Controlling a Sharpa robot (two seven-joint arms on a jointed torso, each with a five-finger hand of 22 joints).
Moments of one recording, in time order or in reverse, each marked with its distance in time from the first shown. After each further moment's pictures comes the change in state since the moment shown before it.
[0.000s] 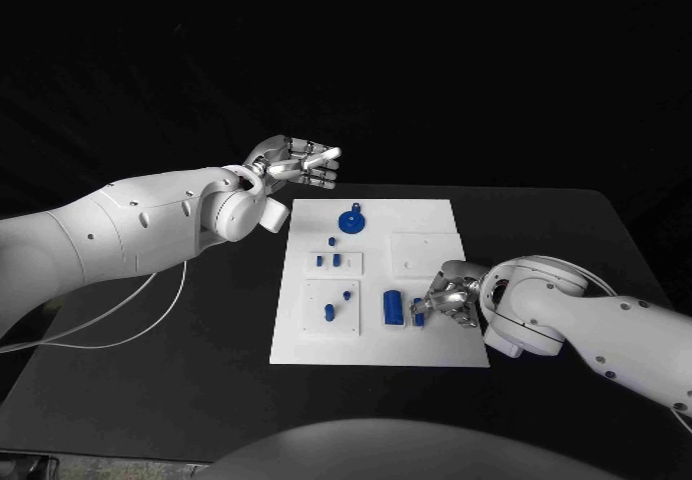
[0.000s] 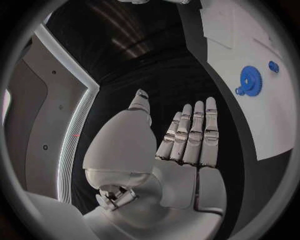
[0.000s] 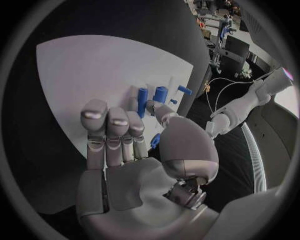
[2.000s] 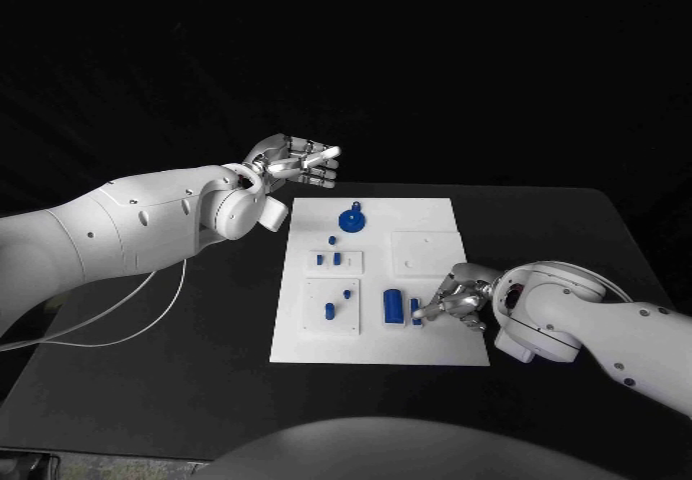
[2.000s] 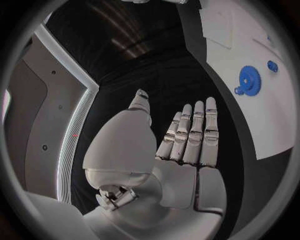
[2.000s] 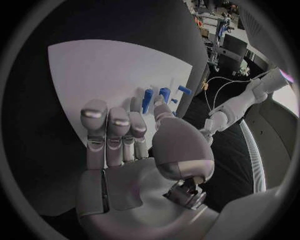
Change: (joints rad) left arm 0.000 -0.001 0.000 -0.004 -0.001 0.006 -0.004; left_hand 0.000 0.000 0.000 0.000 0.000 0.000 0.000 0.000 0.000 0.000 0.000 0.000 0.000 0.000 0.000 0.000 0.000 0.000 0.000 0.000 0.000 0.000; right arm -0.013 -0.055 -0.005 0.018 0.016 -0.017 0.058; right_hand 0.087 0.030 -0.433 0.049 -0.460 0.029 -0.022 -0.001 -0.092 0.011 -0.011 0.000 0.008 0.002 -0.002 -0.011 0.018 0.000 0.000 0.000 -0.006 -0.009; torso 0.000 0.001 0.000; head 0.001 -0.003
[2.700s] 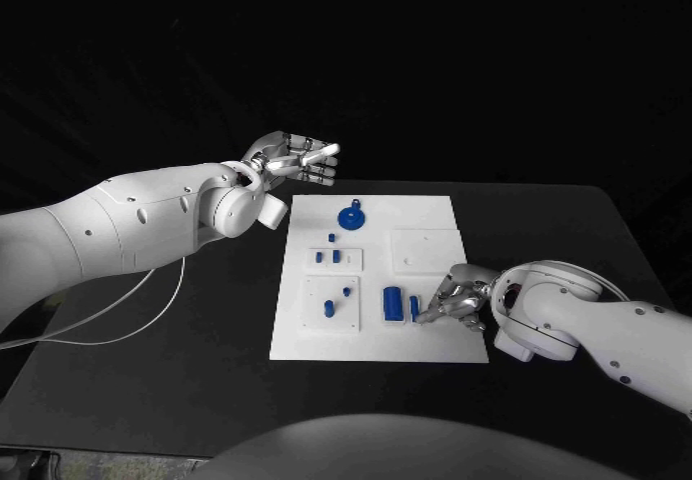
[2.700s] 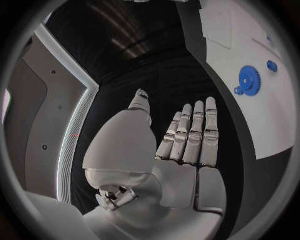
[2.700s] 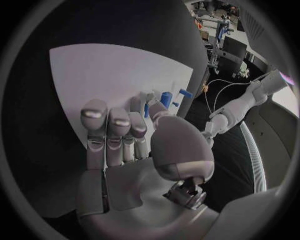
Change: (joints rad) left arm 0.000 0.000 0.000 0.000 -0.001 0.001 -0.001; left_hand 0.000 0.000 0.000 0.000 0.000 0.000 0.000 0.000 0.000 0.000 0.000 0.000 0.000 0.000 0.000 0.000 0.000 0.000 0.000 0.000 0.000 0.000; right arm -0.008 0.007 0.000 -0.013 -0.011 0.019 0.006; right_hand 0.028 -0.004 0.159 -0.044 0.000 0.019 -0.008 0.000 -0.008 0.000 0.000 0.000 0.002 0.004 -0.004 -0.004 0.002 0.000 0.002 -0.002 0.000 0.000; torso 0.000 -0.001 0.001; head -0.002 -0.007
